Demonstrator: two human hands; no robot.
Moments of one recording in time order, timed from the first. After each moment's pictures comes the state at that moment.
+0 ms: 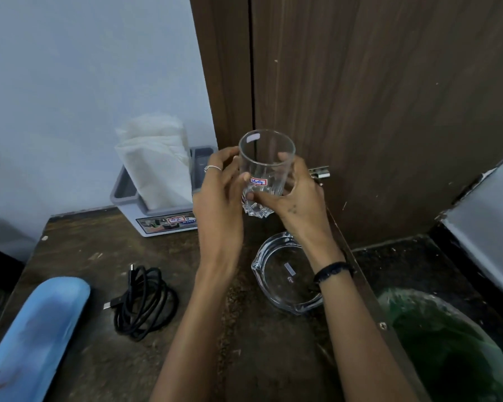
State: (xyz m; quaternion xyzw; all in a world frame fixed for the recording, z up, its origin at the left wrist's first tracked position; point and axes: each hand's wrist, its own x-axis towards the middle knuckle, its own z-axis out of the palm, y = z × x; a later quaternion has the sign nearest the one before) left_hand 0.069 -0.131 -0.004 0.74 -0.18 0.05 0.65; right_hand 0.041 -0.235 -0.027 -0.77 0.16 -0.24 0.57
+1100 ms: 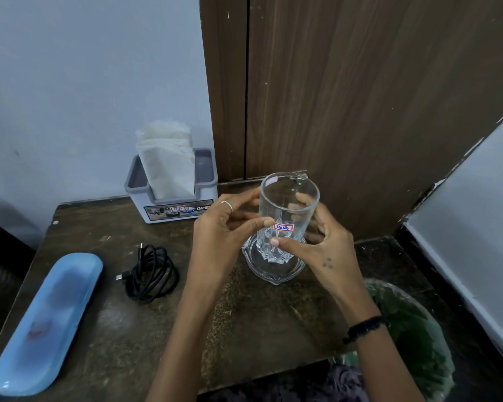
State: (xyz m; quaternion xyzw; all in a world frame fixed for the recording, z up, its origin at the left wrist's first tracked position) left_hand 0.013 -0.093 0.013 0.73 -0.26 -0.06 0.64; right_hand -0.070 -0.228 -0.013 -0.79 0.19 -0.21 0.54
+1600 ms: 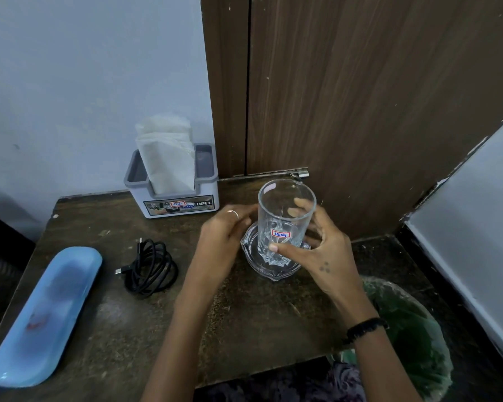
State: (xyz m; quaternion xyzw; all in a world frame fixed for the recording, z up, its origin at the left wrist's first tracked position) left_hand 0.029 -0.091 -0.025 0.81 -0.32 -0.03 0.49; right_hand -0.073 -0.229 -0.025 -0.79 0.19 -0.19 0.55
